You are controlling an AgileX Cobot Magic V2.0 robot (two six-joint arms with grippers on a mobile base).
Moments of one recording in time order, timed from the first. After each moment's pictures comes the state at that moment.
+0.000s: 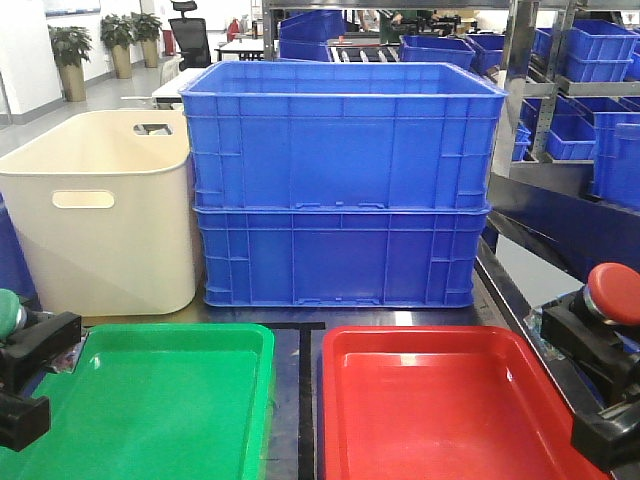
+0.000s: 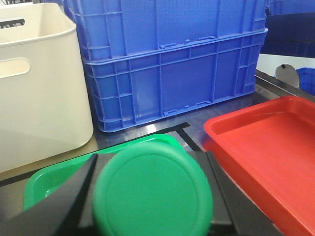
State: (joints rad) left arm -0.36 0.87 -0.79 -0.18 0.20 0.21; right arm 0.38 0.79 -0.75 -0.27 0.15 0.20
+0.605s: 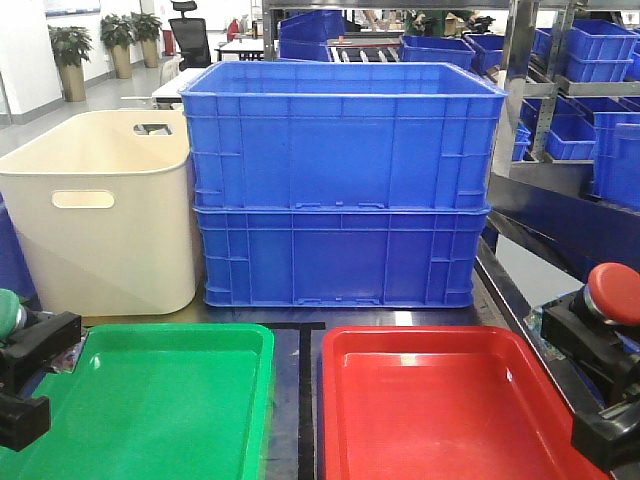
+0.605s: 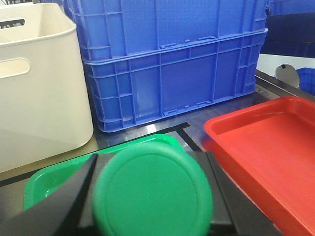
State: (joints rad) left arm -0.36 0.87 -0.79 -0.18 0.20 0.21; right arm 0.38 0.79 -0.75 -0.27 0.15 0.20
